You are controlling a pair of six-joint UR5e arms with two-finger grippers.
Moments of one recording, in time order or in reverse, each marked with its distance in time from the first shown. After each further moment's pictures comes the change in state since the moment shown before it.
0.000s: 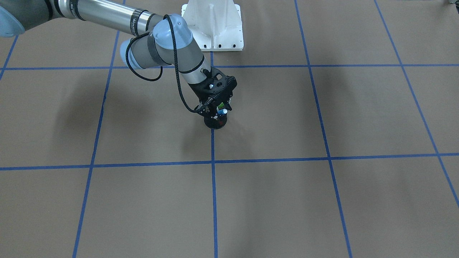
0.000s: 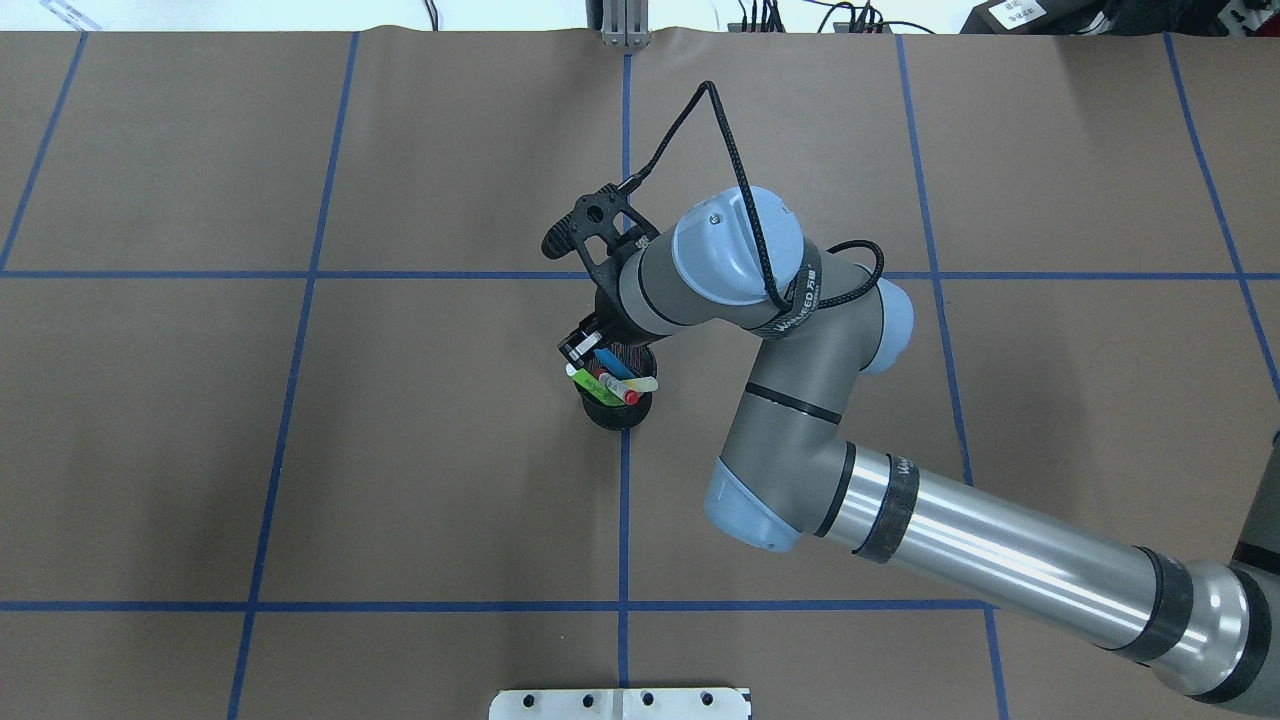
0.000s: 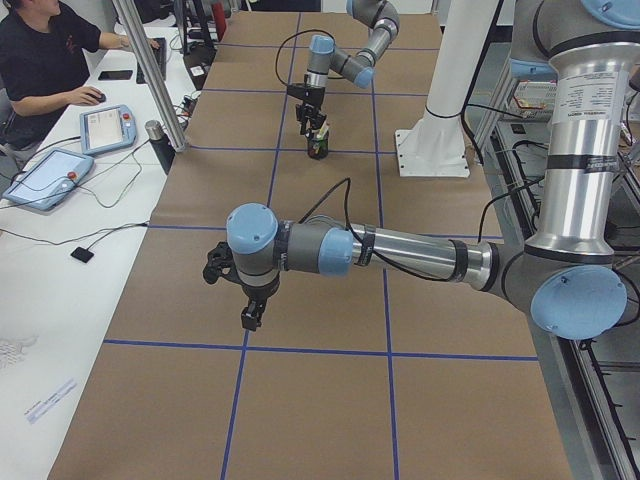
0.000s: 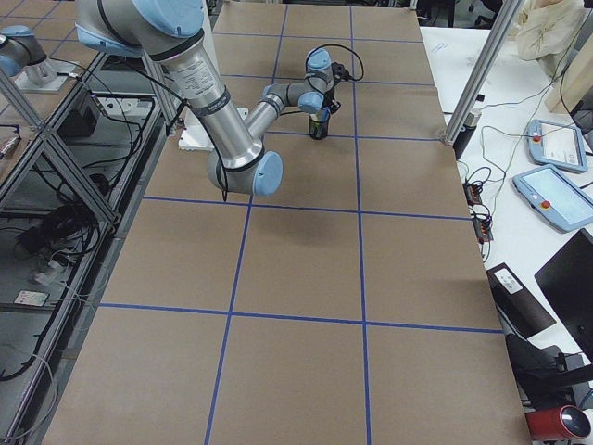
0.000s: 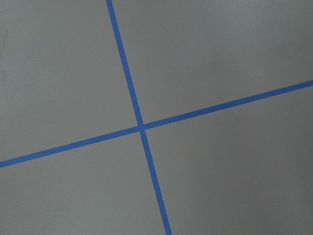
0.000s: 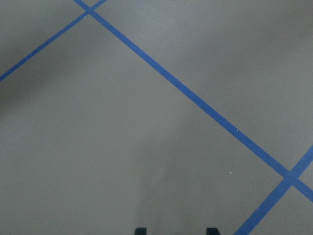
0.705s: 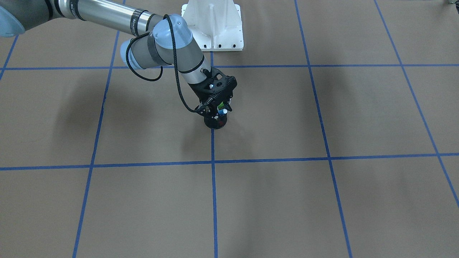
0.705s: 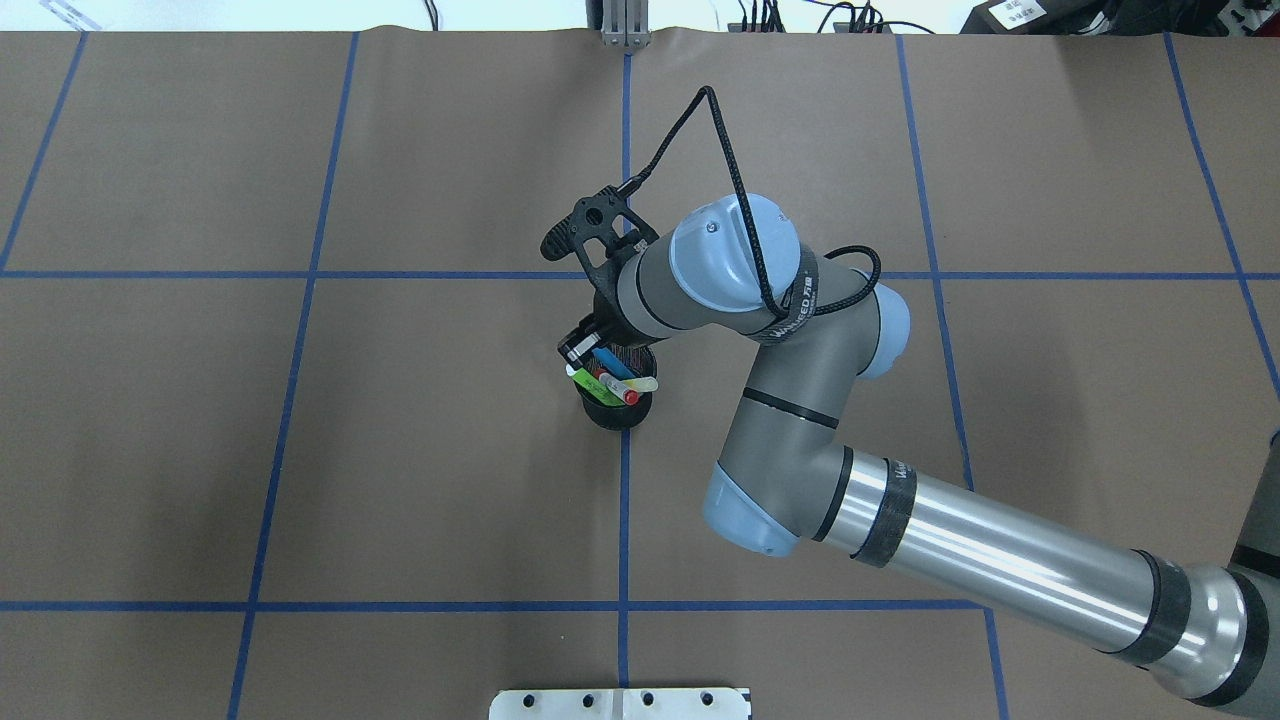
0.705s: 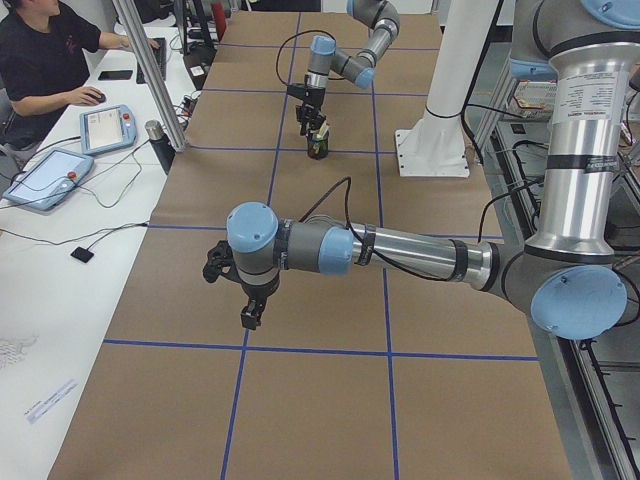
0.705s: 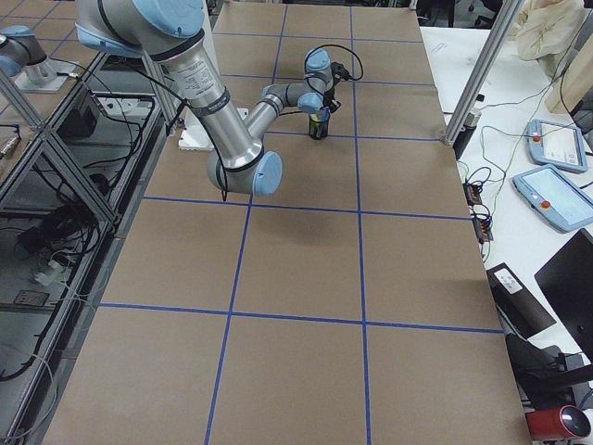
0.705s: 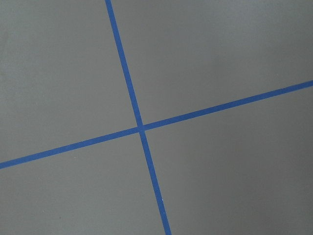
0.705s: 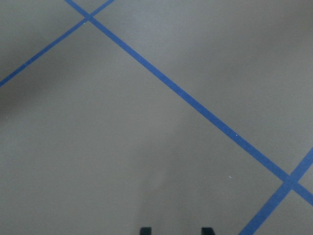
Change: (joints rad) left arm 0.000 0.000 -0.004 0.001 0.000 -0.001; right arm -0.009 0.001 -0.008 0.005 -0.031 0.006
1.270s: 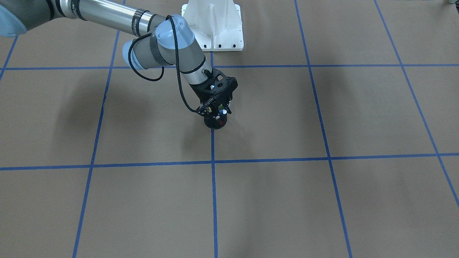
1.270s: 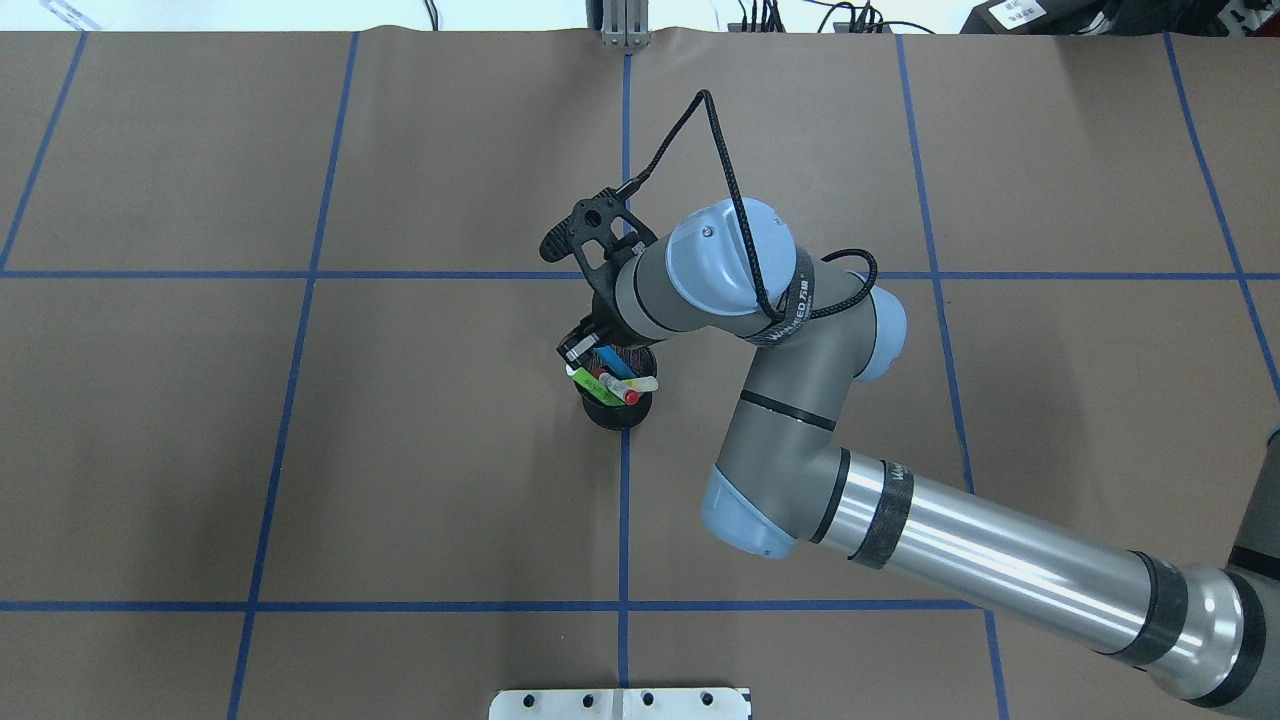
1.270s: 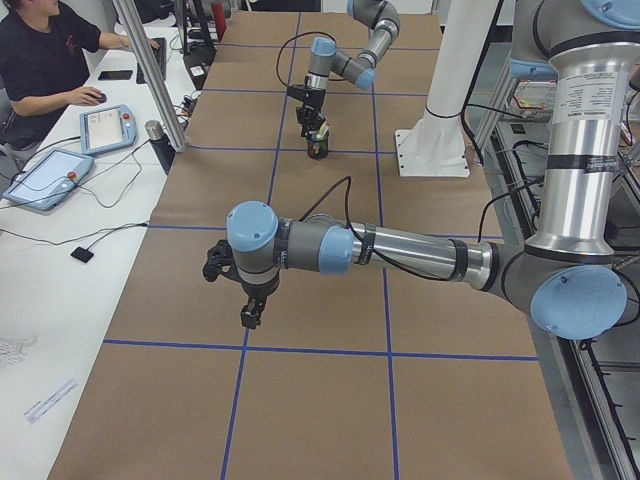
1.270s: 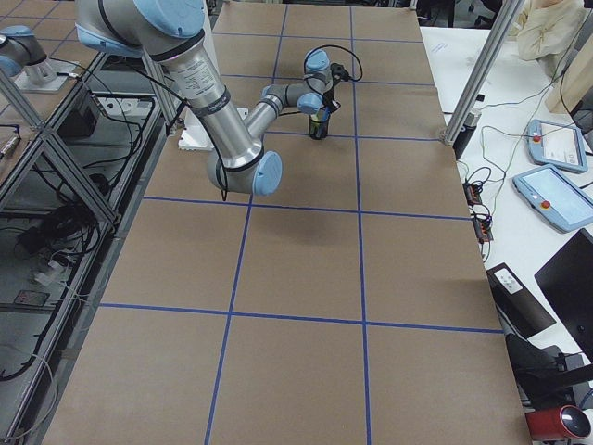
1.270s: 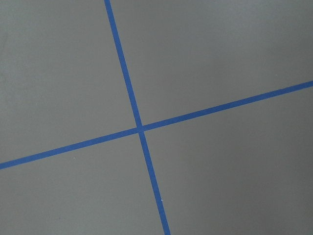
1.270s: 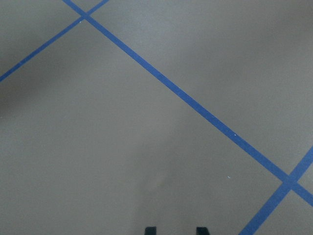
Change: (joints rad) left arm 0.000 -0.001 -0.001 0.001 0.000 0.000; right arm -0.001 0.002 -0.002 0.001 -0.005 0.007
